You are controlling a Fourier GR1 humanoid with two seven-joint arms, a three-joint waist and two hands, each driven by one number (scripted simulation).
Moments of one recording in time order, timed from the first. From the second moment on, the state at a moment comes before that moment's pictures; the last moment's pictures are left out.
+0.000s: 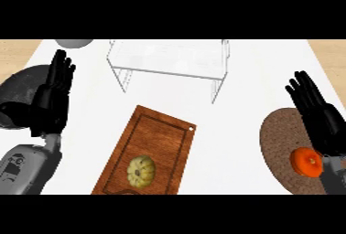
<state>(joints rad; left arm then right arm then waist) -0.31 0.42 -0.19 -1.49 0.27 0.42 -0.02 -0.13 -0.47 0.10 -1.56 -0.41 -0.08 -0.02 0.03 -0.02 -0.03</state>
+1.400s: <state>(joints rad) -0.06 0.42 -0.35 -1.34 0.22 0.17 -0.01 0.42 -0.58 -0.27 -1.60 -0.18 -0.50 0.04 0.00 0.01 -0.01</state>
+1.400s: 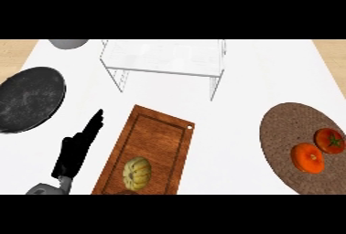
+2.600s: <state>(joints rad) -0.08 0.38 -0.33 -1.31 0.19 0.13 0.00 -0.12 -0.77 0.14 -1.44 0.38 -0.30 1.11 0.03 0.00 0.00</state>
